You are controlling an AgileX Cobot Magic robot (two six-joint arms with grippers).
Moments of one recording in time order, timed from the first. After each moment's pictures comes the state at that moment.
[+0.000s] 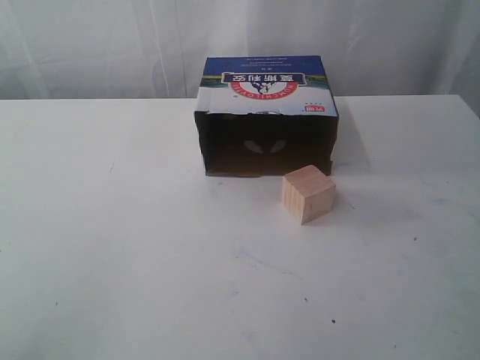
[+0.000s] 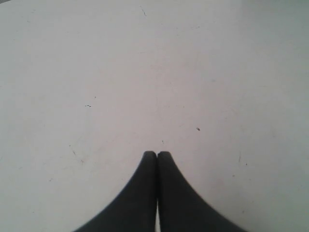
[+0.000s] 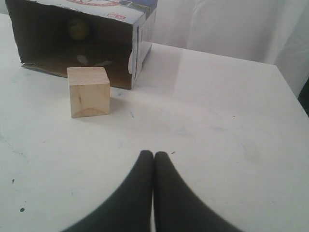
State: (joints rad) left arm -0.29 0.01 0.02 0.11 0.51 0.04; right arm 0.18 0.01 -0.01 -0.08 0.32 -0.01
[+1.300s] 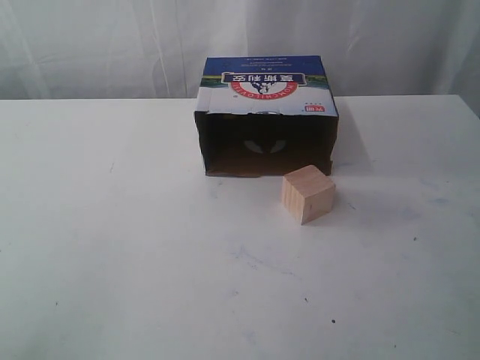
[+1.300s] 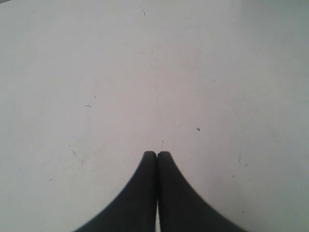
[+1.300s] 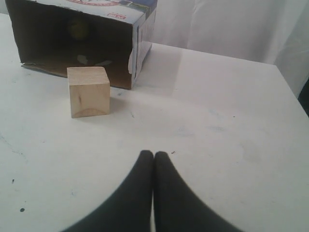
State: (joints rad) left arm -0.29 0.01 0.02 0.11 0.51 0.04; right arm 0.18 0.01 -0.01 -0.08 0.32 -0.01
